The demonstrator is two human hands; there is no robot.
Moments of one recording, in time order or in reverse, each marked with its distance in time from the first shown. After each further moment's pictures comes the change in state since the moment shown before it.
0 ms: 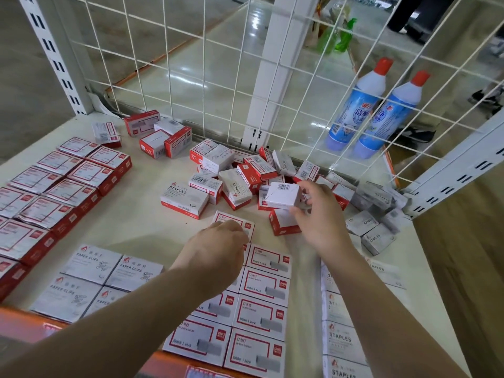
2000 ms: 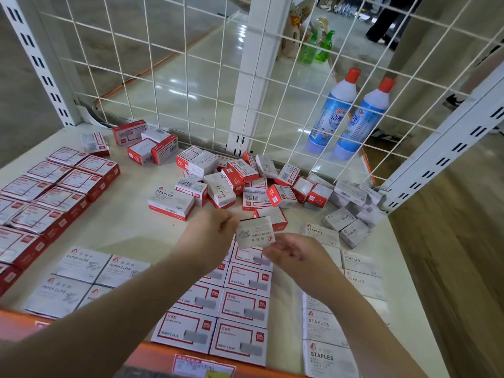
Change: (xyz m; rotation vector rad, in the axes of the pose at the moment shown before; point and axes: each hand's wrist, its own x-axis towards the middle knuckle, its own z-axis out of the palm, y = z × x) left_hand 0.004 0.016 -0.008 -0.470 0.147 -0.151; right_hand -0.073 0.006 -0.024 0.365 -0.426 -0.009
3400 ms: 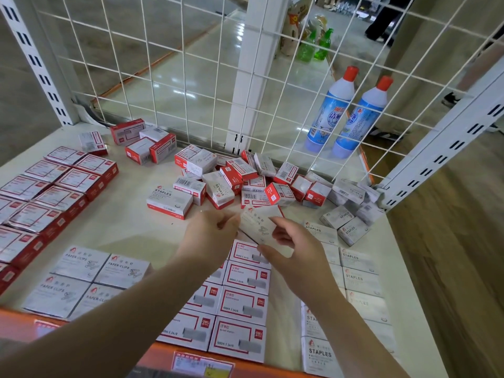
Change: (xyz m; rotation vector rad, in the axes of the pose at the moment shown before) left_hand -0.005 0.004 0.006 -0.258 0.057 -0.135; right_hand -0.004 -0.008 0.013 -0.043 0.284 -0.079
